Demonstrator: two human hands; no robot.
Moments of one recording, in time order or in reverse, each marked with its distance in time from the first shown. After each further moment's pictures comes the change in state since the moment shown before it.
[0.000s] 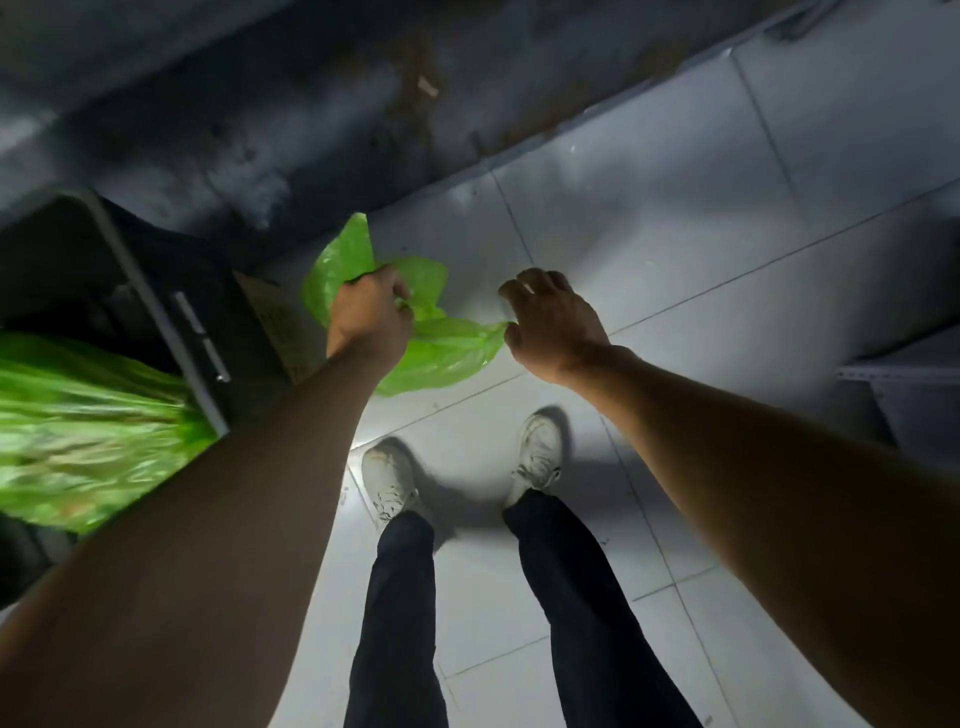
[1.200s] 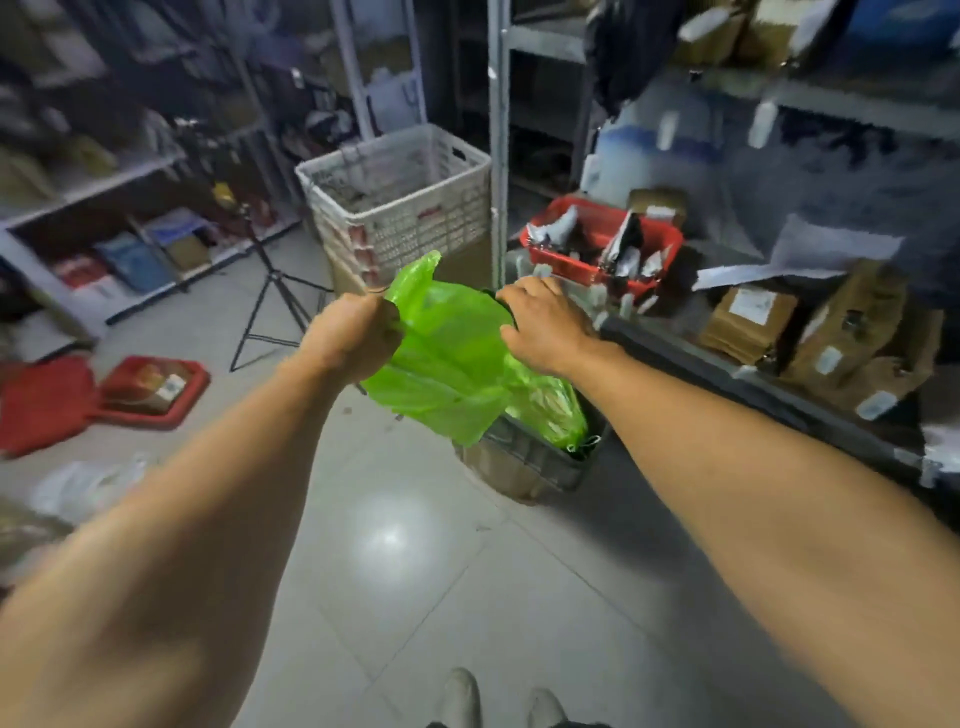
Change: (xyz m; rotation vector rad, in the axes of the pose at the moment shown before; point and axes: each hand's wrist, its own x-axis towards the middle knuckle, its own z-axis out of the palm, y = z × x) left_hand -0.661 -0.115 -0.369 0.152 0.641 -0.661; right_hand -0.390 -0.498 -0.214 -0.326 0.098 -1.168
